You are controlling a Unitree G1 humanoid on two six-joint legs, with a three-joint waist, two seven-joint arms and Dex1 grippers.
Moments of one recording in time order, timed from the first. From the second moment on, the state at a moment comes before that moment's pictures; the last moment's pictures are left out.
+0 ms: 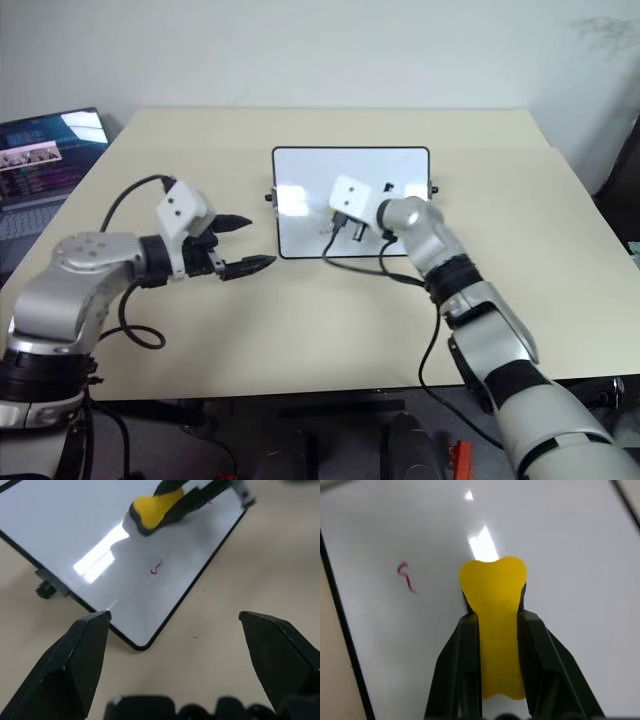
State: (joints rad) left arm -0.51 0.83 0.03 -0.15 -0.33 0.64 -0.93; right arm -1.08 -0.26 0.32 0.61 -0.26 0.18 0.69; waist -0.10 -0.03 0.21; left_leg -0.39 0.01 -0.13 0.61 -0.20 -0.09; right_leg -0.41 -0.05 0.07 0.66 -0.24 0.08
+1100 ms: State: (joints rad) left arm -0.61 0.91 0.03 -0.11 -0.33 0.58 -1.00; right arm -0.99 -0.87 0.14 0.34 -0.14 0.27 0.94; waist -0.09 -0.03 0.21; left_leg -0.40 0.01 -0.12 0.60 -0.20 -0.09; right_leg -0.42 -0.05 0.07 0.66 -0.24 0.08
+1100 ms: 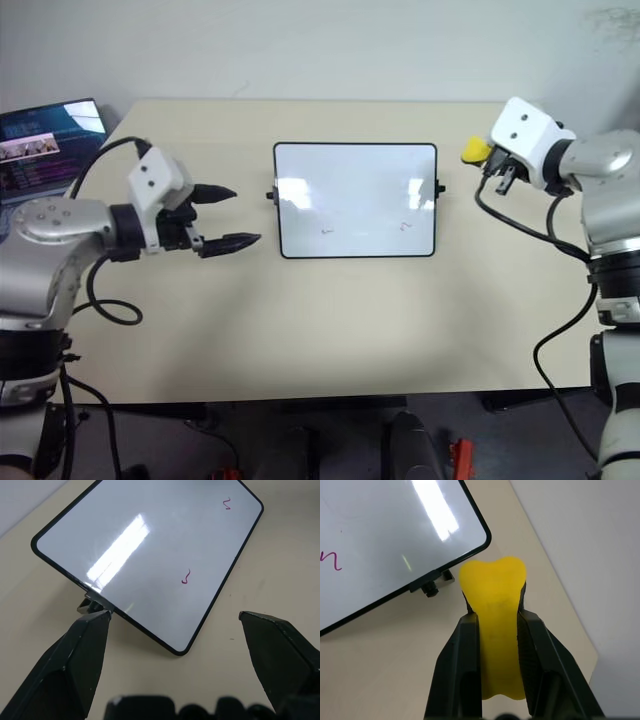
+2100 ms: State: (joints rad) left arm -0.61 0.91 0.02 -0.11 -0.31 0.56 -1.02; right arm -0.99 -0.79 0.14 0.21 -0.02 0.30 1.05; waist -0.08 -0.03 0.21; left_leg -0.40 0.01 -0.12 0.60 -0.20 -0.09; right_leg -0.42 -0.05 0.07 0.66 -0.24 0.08
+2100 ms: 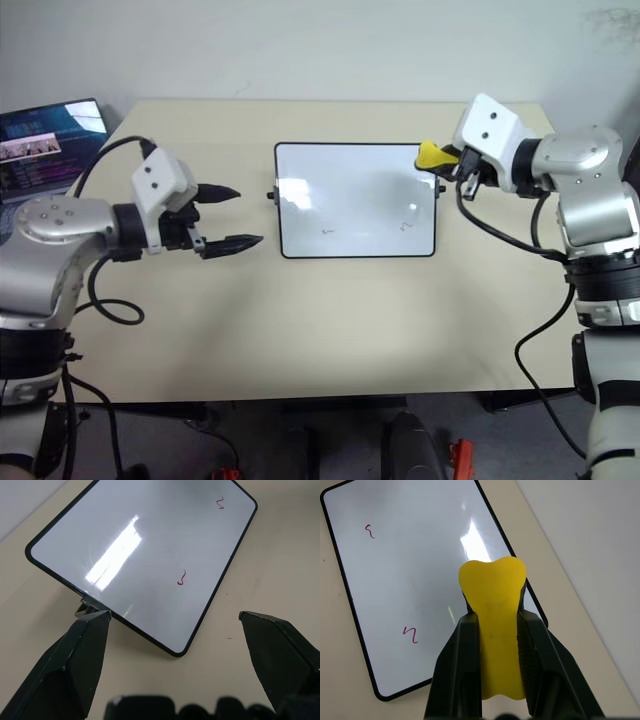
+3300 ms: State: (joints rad) left arm -0.48 0.86 -0.10 -0.08 -0.24 0.53 -1.03; right arm -0.96 -0.34 0.43 0.28 -0.27 0.32 0.68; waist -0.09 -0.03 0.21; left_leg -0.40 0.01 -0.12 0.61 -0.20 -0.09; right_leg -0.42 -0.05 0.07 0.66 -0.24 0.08
